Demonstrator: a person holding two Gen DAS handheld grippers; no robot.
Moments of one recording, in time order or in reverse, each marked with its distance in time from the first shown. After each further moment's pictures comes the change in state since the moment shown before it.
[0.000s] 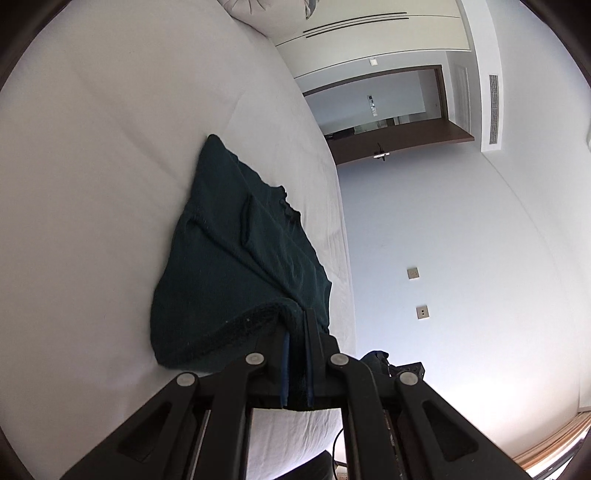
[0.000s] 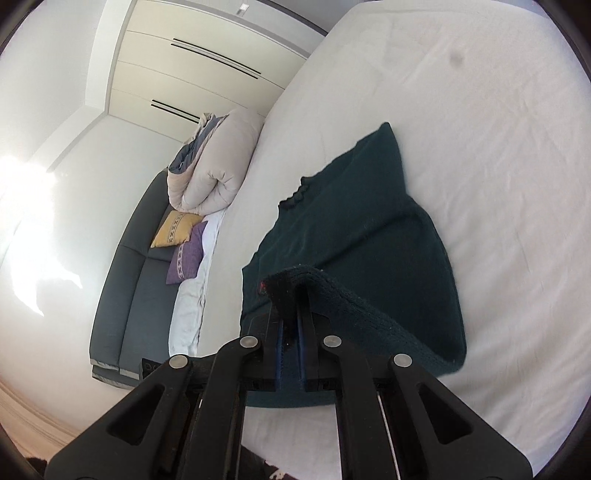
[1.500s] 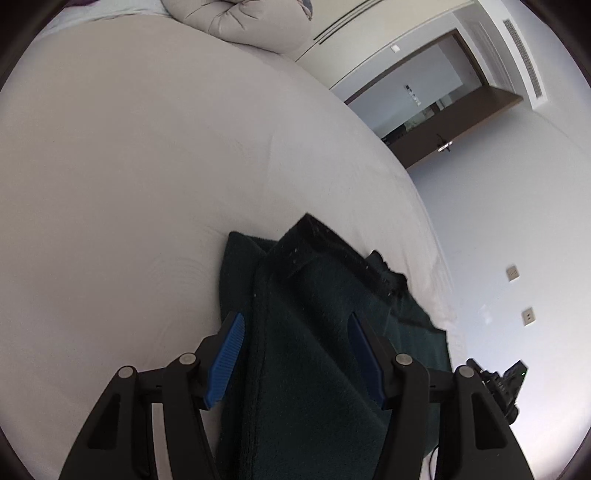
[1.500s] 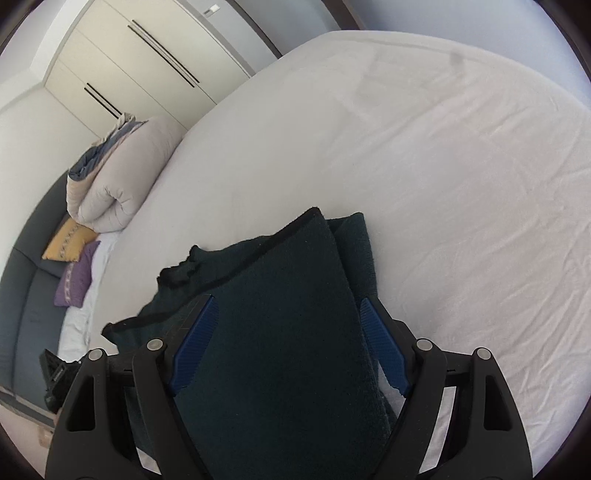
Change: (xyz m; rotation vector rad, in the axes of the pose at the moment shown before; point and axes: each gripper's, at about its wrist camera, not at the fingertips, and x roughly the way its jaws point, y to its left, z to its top) left arm 0.156 0.023 0.102 0.240 -0.075 0.407; right arm 0.198 -0.028 0.111 -0.151 -0.116 -0.452
